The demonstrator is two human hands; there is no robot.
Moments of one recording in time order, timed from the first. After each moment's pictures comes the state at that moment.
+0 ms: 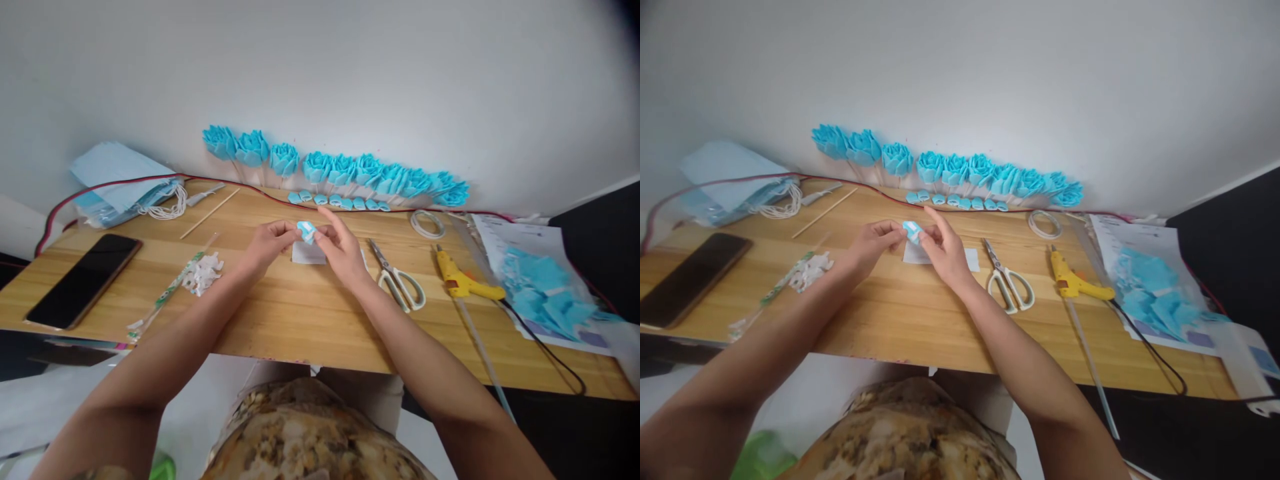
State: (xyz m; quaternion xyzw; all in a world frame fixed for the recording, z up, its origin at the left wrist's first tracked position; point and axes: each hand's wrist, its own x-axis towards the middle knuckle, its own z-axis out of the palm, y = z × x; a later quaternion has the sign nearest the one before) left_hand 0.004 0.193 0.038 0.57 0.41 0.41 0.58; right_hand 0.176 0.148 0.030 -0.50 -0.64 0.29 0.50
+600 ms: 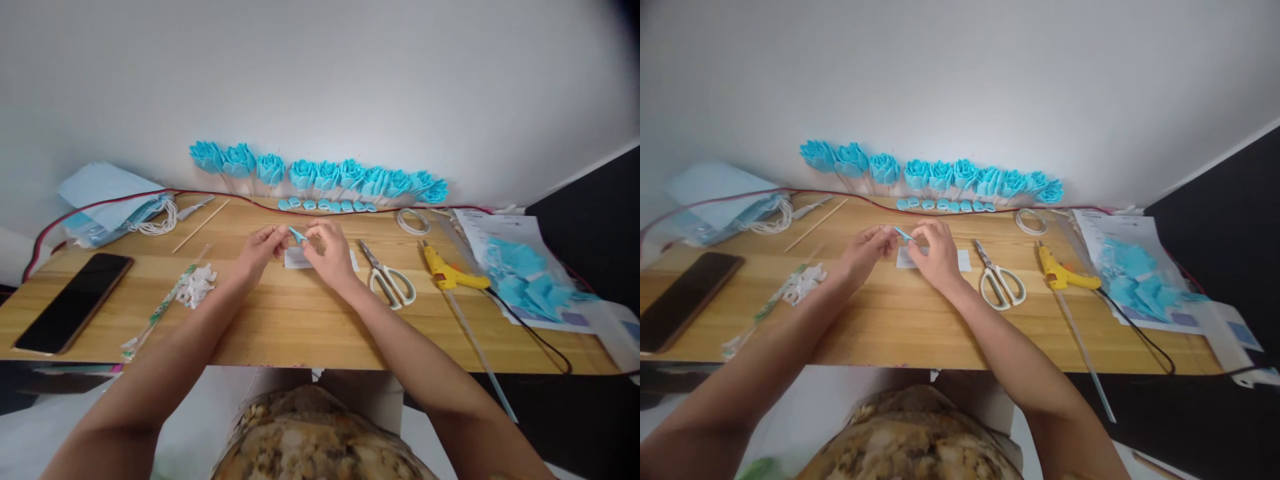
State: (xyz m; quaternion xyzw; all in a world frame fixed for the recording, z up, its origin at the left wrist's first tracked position) left_hand 0.005 0.192 0.038 0.56 0.39 0.44 0.58; right_hand 0.174 0.147 0.031 -0.54 -0.68 0.07 0.49
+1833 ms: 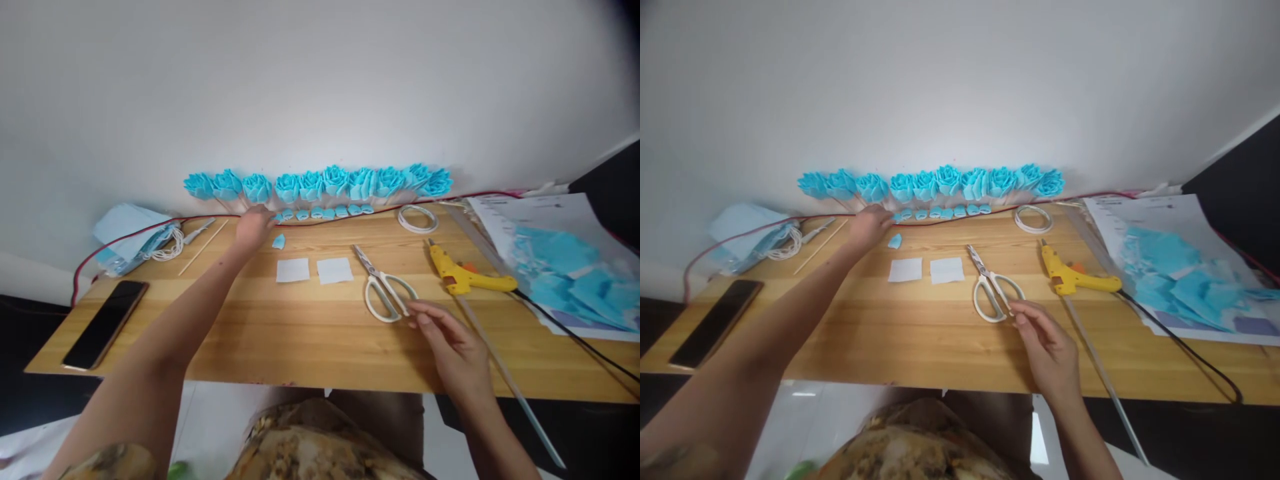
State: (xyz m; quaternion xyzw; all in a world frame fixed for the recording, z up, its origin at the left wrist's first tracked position) left_hand 0.016 0.305 0.045 0.87 0.46 0.16 0.05; right_hand 0.300 -0.026 0.005 -0.68 -0.42 0.20 0.57
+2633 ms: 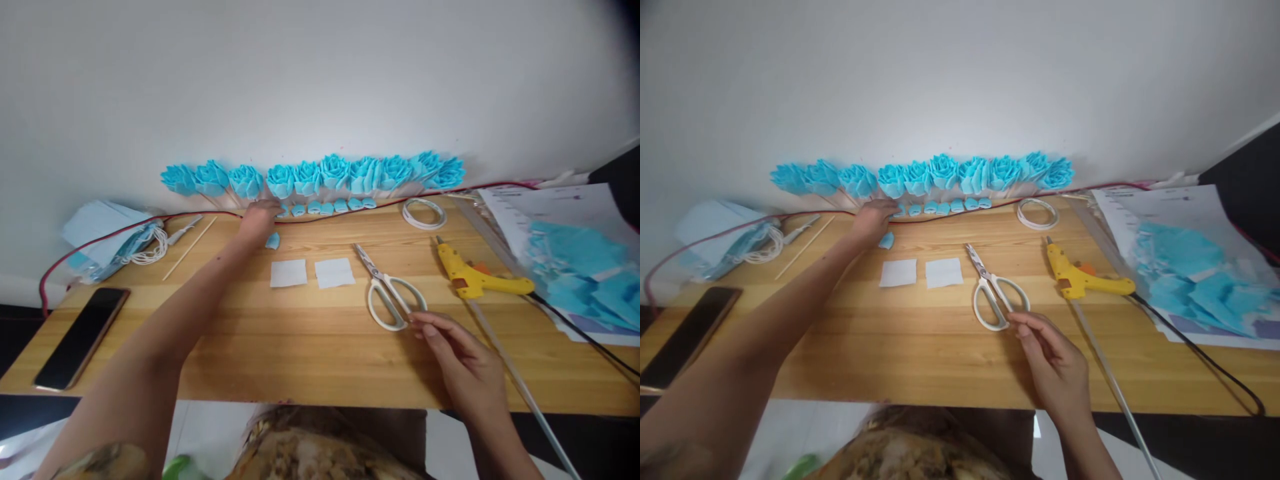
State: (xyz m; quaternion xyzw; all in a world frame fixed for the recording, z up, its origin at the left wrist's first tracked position) left_hand 0.040 0.336 0.017 0.92 0.38 0.13 0.00; right_hand 0.296 -0.029 0.005 -0.72 -0.39 0.22 0.53
